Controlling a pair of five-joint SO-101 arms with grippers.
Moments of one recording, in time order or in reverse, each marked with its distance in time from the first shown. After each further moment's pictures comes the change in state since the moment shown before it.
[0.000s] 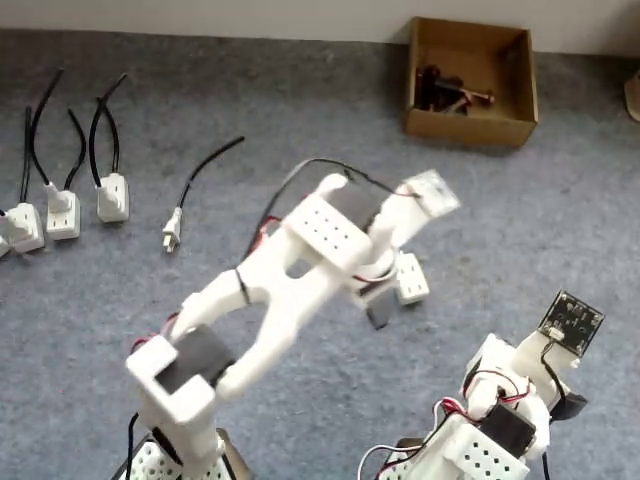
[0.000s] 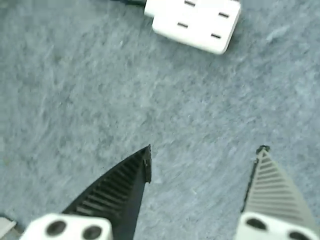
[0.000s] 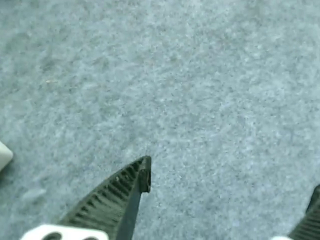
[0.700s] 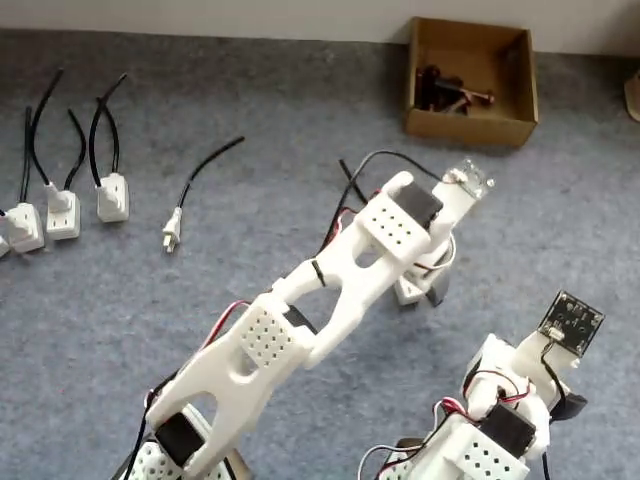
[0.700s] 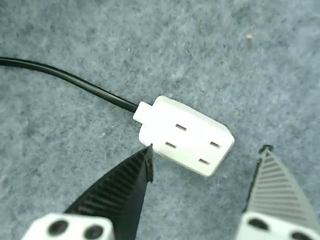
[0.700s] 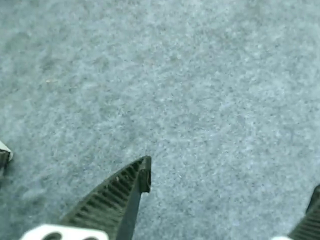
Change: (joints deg) left arm 3.3 44.0 -57.7 11.6 16.0; right arm 0.0 0.0 0.0 0.0 0.0
